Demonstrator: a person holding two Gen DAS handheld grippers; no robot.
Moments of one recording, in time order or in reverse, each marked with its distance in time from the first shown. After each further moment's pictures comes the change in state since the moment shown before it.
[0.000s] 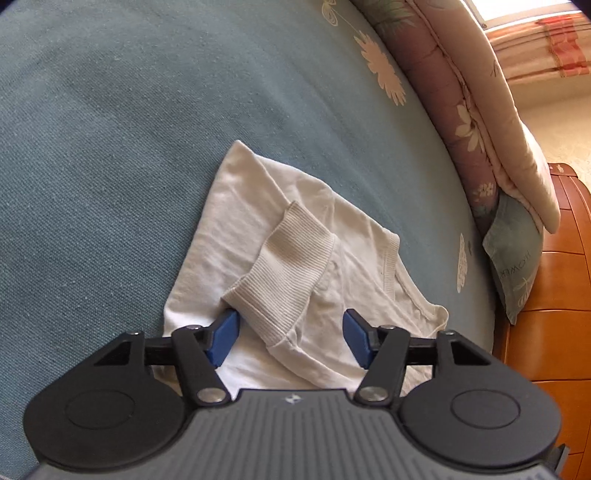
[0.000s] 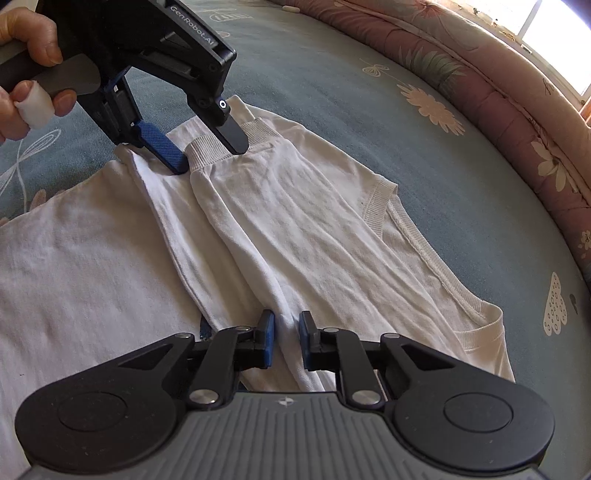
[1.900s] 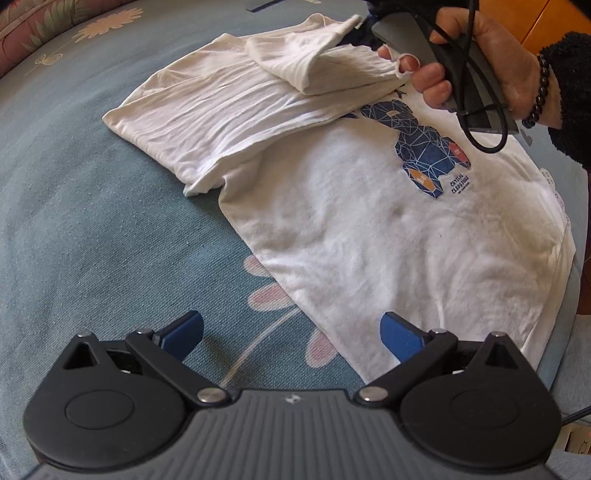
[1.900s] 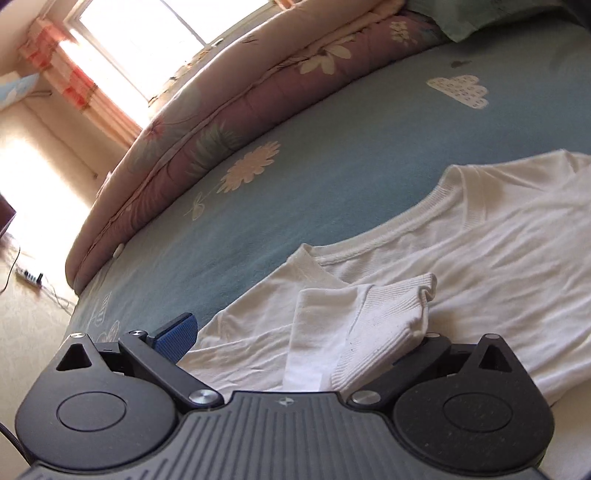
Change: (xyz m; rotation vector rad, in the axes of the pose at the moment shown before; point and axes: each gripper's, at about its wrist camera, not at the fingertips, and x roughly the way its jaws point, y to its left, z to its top) left arm -0.083 0.027 -0.098 1.228 0.347 0.157; right arm 0.006 -0.035 0.009 1.141 -0.423 0.051
